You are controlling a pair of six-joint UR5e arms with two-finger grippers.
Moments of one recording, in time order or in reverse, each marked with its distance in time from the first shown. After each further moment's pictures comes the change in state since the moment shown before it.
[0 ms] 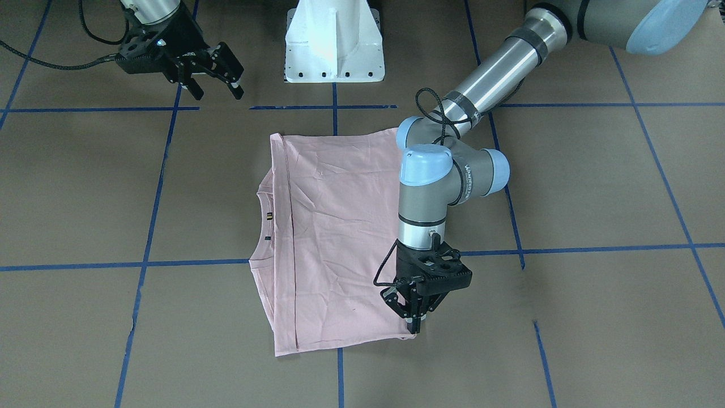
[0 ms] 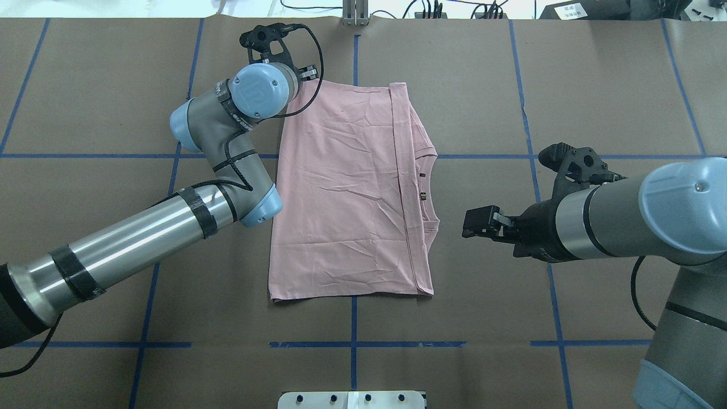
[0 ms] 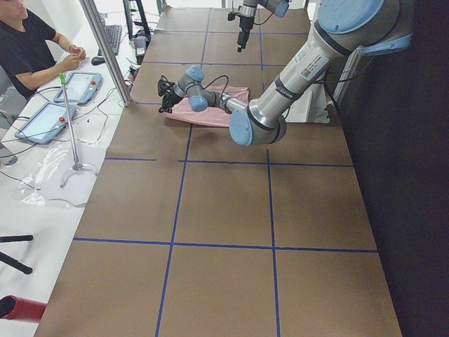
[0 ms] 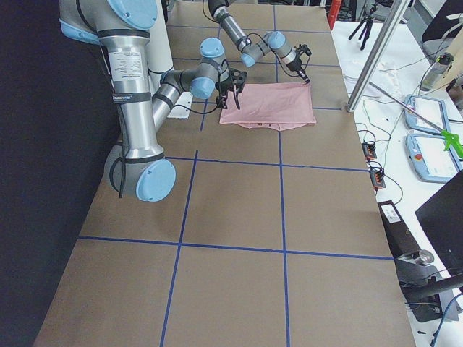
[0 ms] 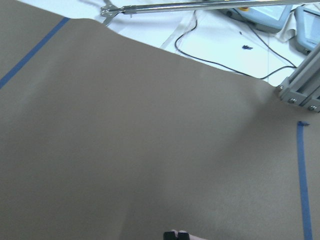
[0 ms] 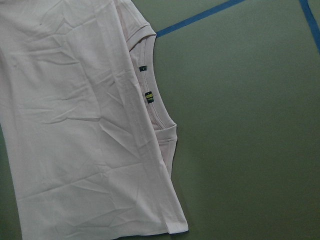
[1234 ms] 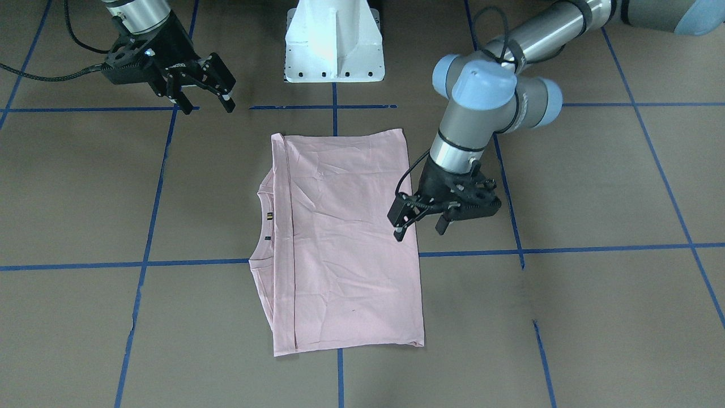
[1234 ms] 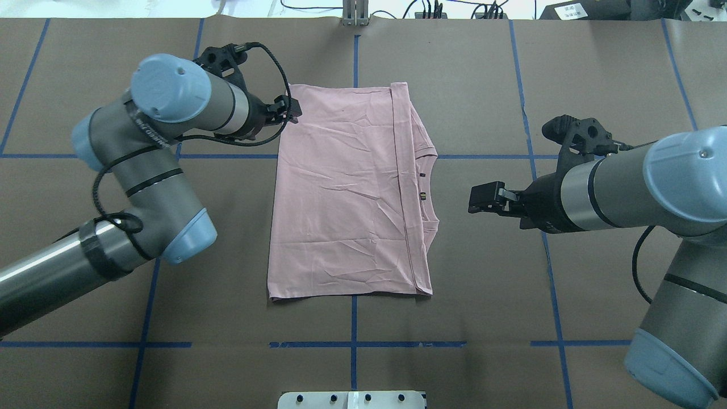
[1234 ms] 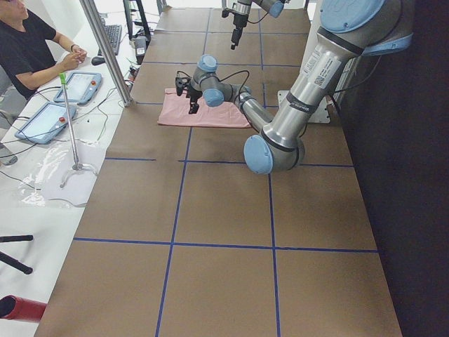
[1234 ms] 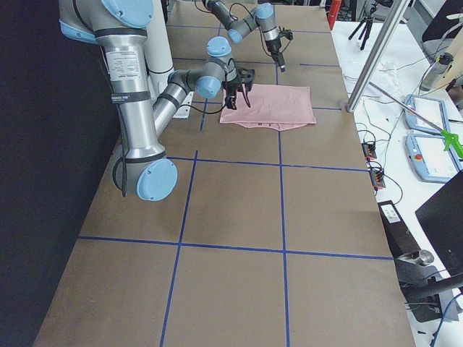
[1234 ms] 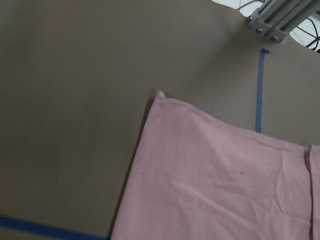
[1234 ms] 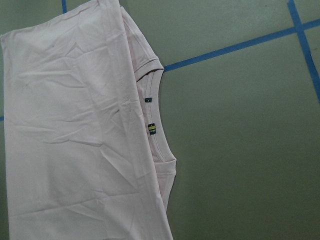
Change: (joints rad) left arm -0.013 0.346 -0.711 0.374 -0.423 -0.098; right arm 0.071 0.031 -0.040 -0.016 0.010 -0.148
